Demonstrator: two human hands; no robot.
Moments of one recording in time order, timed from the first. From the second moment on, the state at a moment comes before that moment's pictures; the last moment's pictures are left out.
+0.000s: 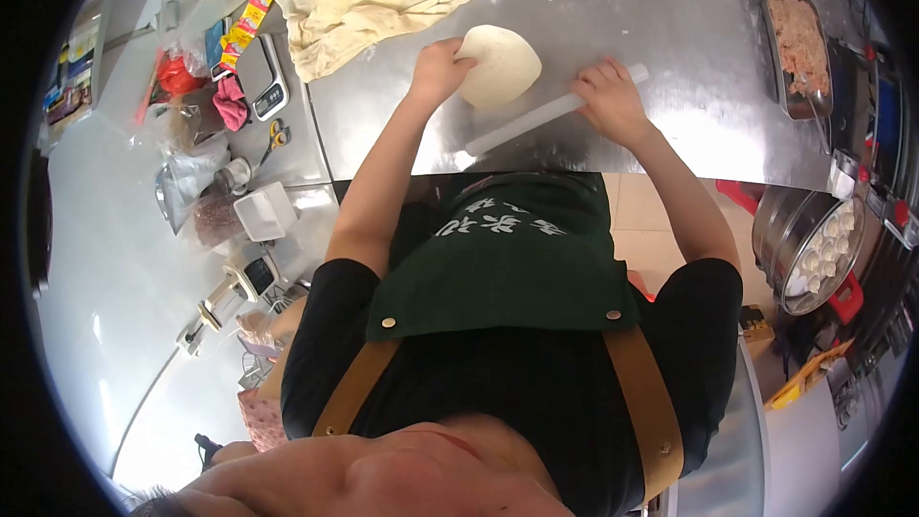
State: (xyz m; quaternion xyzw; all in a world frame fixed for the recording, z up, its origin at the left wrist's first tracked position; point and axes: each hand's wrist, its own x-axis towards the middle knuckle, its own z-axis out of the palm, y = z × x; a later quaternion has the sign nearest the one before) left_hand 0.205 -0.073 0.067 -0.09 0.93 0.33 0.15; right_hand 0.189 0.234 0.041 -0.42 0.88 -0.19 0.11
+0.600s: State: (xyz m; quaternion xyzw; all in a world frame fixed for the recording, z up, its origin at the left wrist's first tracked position) left_hand 0.200 -0.102 0.016 -0.21 0.75 0.60 0.20; right_hand 0.171 0.151 -0.006 -0.34 0.93 -0.12 -0.01
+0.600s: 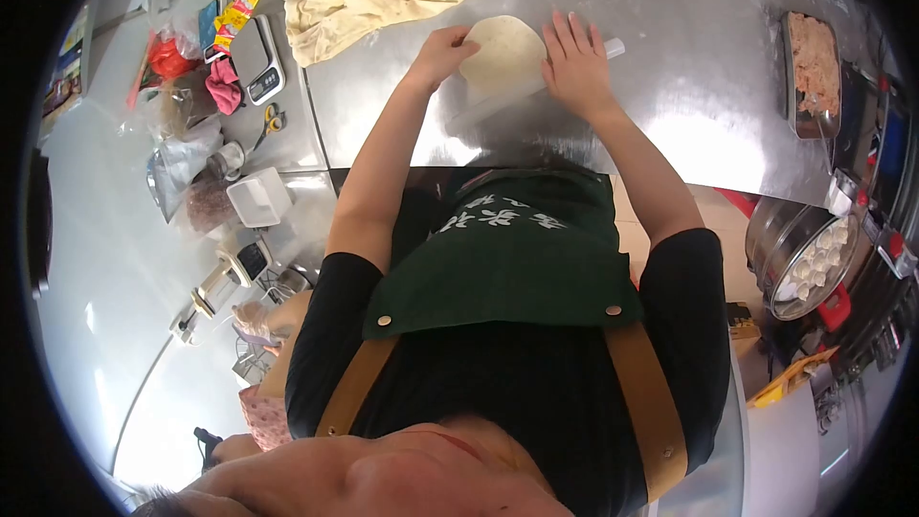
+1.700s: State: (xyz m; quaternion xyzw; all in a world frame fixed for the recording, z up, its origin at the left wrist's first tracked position) left_hand 0.206 -0.106 0.029 -0.20 0.83 0.48 0.22; right_hand 0.140 0.153 0.023 -0.43 0.88 -0.19 0.07
